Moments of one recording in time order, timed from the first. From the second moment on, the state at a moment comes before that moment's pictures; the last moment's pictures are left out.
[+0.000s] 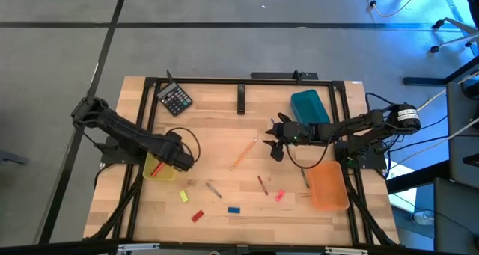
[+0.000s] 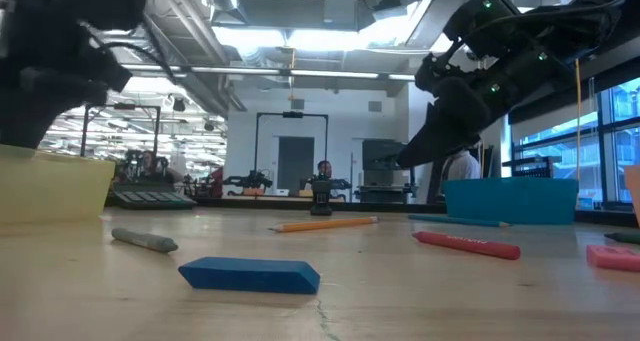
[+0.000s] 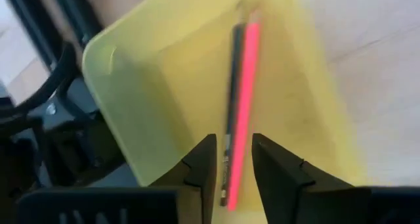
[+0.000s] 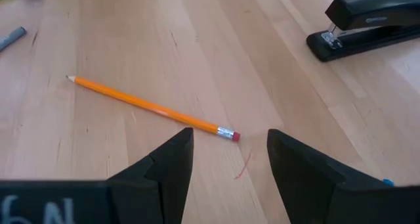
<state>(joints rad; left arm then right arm) -0.34 1.38 0.85 -1.32 -0.13 -1.47 -0.04 1.42 0.52 0.28 0.19 0.18</state>
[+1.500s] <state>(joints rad) 0.01 2.07 1.31 -0.26 -0.21 -0.34 0.01 1.20 0.52 -0.12 0.61 0.23</state>
